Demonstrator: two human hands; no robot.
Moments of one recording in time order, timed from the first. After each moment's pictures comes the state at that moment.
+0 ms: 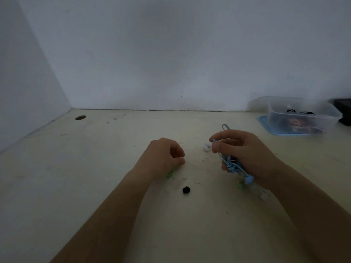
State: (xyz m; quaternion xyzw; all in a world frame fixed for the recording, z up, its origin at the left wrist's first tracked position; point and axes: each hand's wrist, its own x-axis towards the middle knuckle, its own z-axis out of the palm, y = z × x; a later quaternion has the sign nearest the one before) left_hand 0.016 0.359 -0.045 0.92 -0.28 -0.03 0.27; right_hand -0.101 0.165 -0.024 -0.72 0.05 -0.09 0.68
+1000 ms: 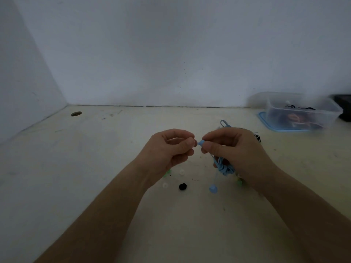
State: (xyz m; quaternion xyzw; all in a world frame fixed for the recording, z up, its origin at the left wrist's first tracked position) left_hand -0.020 0.351 -0.027 0.64 -0.17 -0.24 0.71; right_hand -0.102 0.177 -0.033 -0.76 0.00 -0.17 0.63
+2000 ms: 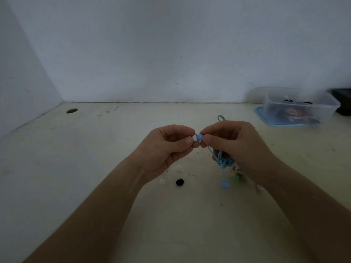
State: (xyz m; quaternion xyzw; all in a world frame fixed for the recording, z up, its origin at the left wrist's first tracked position) left_hand -0.024 0.350 -0.025 0.55 -0.19 -0.29 0.76; right_hand -0.106 0.175 -0.025 -0.77 -0.03 -0.17 0.61
